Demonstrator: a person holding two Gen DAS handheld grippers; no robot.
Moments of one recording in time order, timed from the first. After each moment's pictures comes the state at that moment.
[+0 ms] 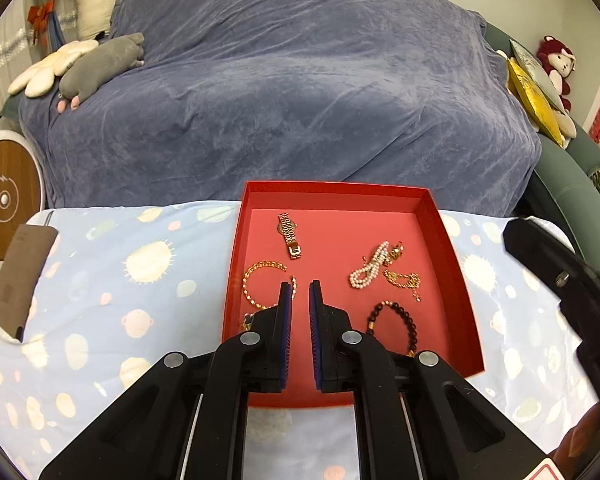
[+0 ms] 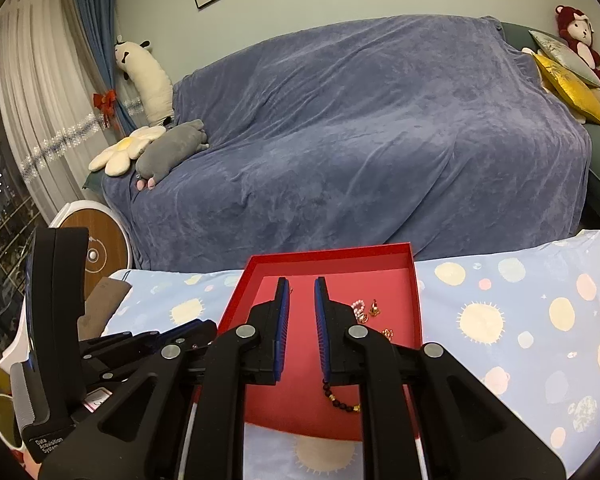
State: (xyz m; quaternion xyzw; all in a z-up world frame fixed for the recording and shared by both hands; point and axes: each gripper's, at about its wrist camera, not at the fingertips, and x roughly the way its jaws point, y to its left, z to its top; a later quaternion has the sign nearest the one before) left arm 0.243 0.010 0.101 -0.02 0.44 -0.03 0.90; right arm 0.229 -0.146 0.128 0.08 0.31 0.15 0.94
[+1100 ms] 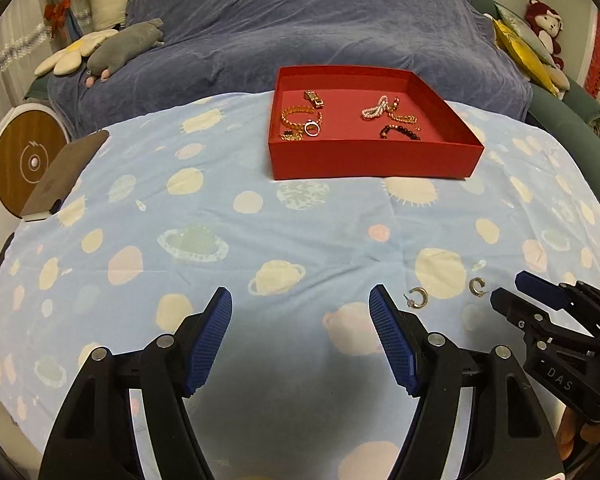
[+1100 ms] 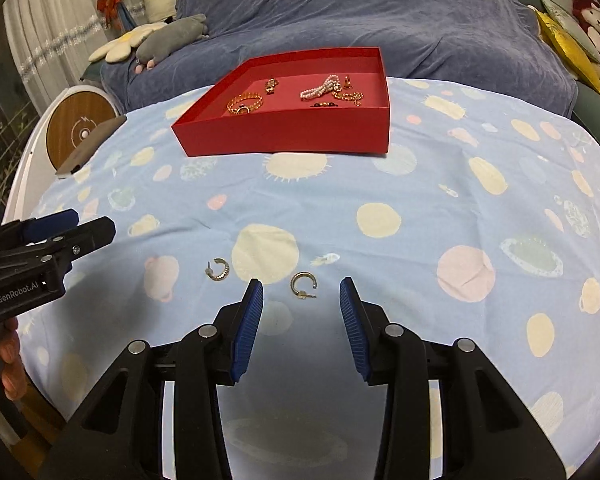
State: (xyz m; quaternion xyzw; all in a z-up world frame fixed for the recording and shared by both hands) left arm 0.050 0.029 0.023 0.02 0.46 -0.02 0.89; right arm 0.061 -0.167 -0.013 0.01 0.44 0.14 0.89
